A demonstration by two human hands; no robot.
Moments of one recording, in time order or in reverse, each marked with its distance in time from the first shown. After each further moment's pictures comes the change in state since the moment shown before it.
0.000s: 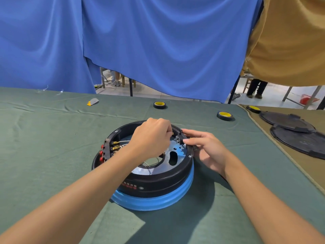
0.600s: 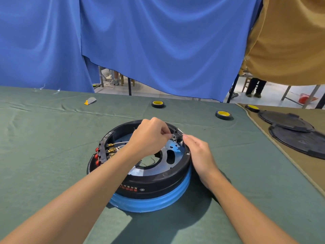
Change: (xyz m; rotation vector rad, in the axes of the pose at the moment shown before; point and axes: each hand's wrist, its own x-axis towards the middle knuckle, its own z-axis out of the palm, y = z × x) left_hand 0.010 -0.007 0.012 -0.218 -0.010 -0.078; right_hand -0.001 0.035 0.022 -0.310 0.289 -0.175
